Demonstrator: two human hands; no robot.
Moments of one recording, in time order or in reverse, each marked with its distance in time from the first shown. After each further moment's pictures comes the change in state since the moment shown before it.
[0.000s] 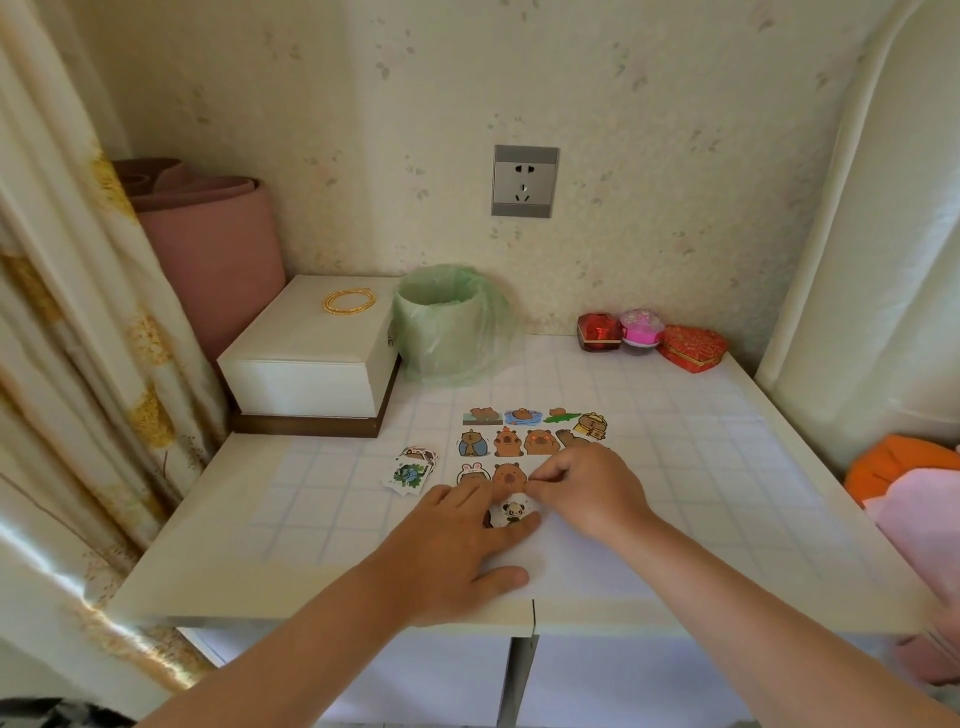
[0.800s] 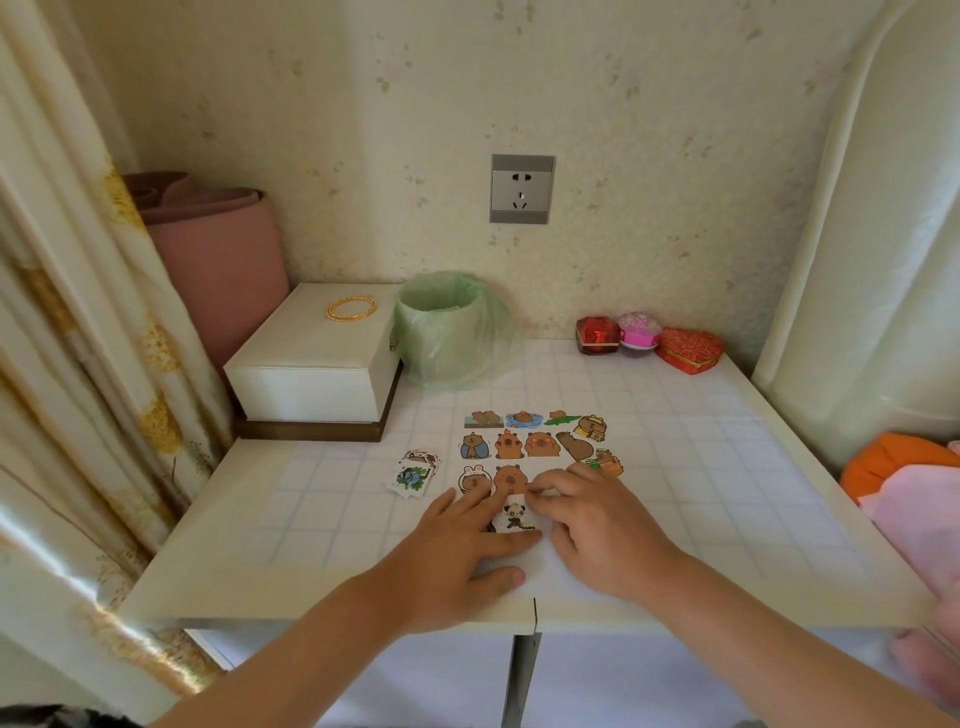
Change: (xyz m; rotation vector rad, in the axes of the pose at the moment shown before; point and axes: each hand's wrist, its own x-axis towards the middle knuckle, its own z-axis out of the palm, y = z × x) left_hand -0.007 0.002 0.003 -0.262 -0.127 -0.080; right_hand -0.030 0.033 0.006 -0.429 0.165 -0.730
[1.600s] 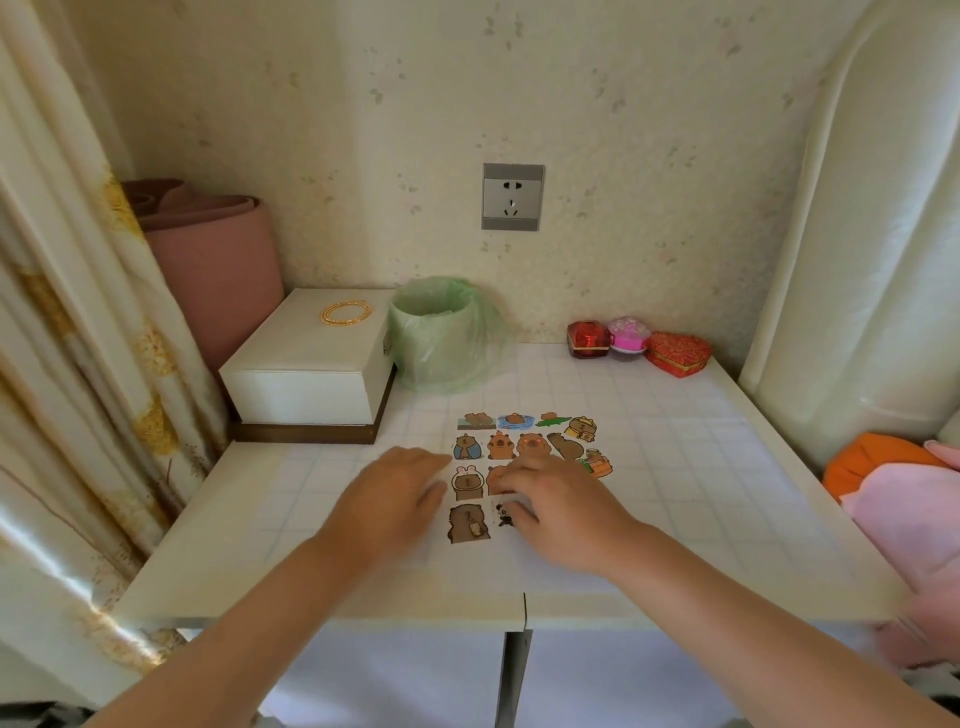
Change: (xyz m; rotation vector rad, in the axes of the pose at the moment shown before) left_hand 0.002 -0.027 -0.042 0.005 0.286 -0.300; right_hand 0.034 -0.020 -0.019 0.162 -0.191 0.126
